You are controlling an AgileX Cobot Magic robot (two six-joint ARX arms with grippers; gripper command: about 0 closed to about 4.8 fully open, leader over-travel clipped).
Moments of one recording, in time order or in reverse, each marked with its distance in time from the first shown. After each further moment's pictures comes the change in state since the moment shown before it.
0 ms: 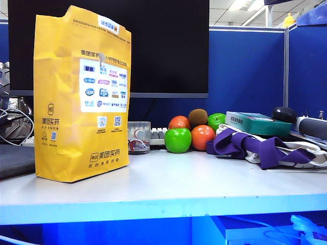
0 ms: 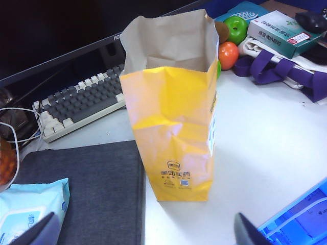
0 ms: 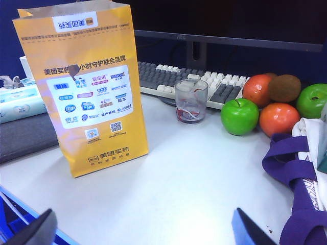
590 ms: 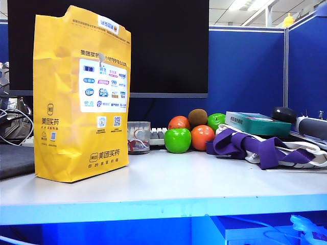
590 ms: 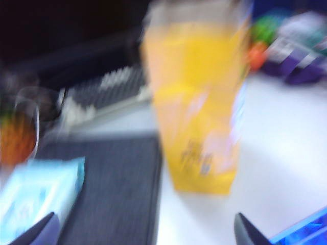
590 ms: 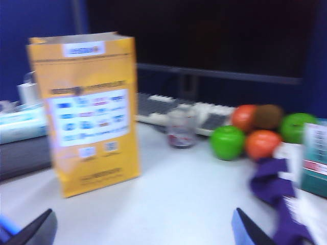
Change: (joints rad) left arm 0.165 -0.298 -0.328 0.114 0.049 -0.003; right arm -0.038 -0.248 -0.154 0.060 0.002 0.000
